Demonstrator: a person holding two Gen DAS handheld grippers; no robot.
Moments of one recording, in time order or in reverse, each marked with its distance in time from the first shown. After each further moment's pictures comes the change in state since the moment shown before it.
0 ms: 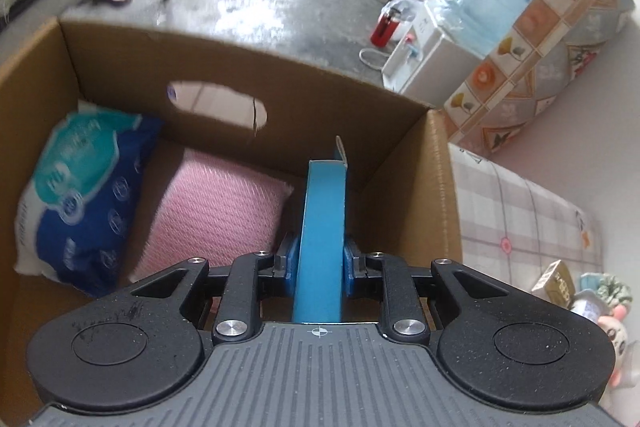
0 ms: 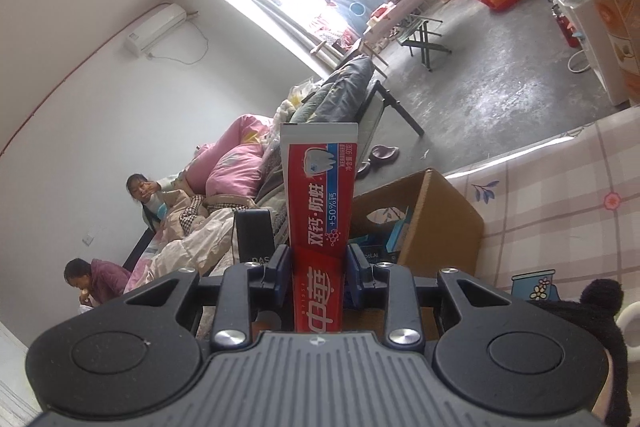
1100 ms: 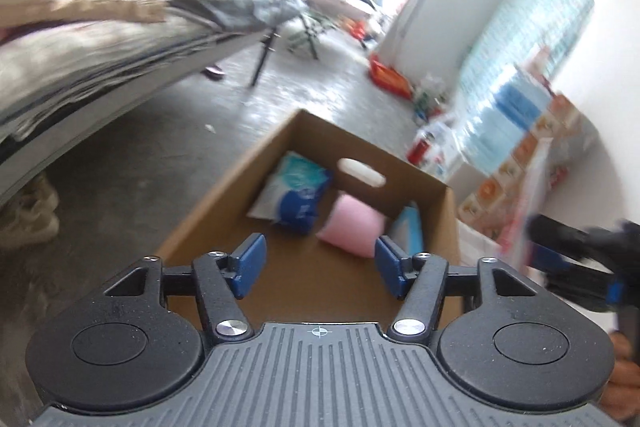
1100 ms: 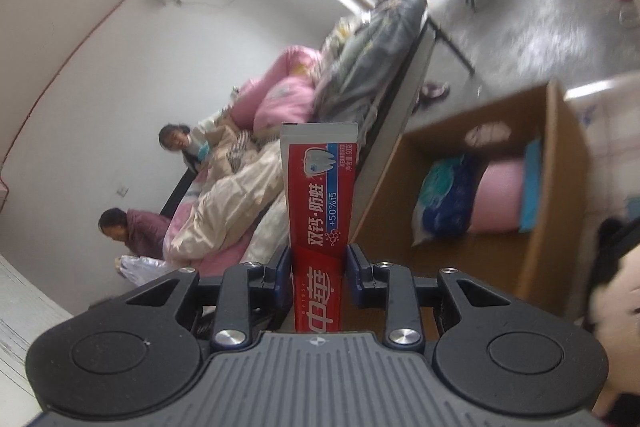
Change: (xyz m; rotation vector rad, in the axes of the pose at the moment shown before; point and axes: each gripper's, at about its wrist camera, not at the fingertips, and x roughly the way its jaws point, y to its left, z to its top) left arm -0.258 0.099 -0.125 -0.185 -0.356 0.055; right arm 0.071 0.100 -0.045 0.018 0.225 0.098
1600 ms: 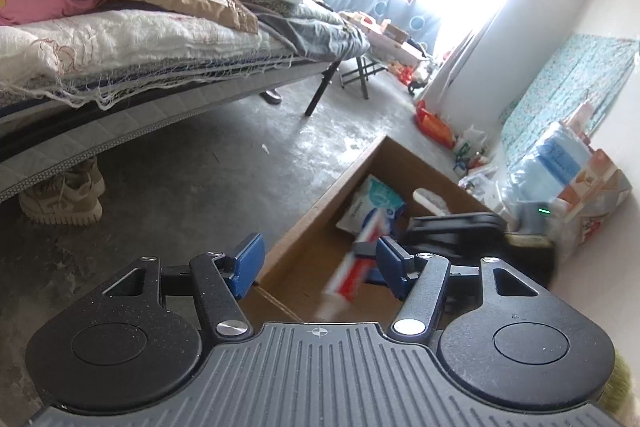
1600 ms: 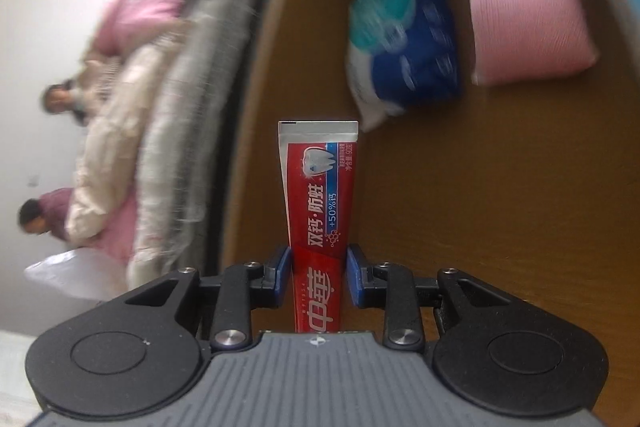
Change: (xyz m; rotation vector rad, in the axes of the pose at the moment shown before) left arm -0.022 0.077 -0.028 -0.133 -0.131 0.091; right arm 0.218 -0.065 -0.039 0.291 0.337 -0.276
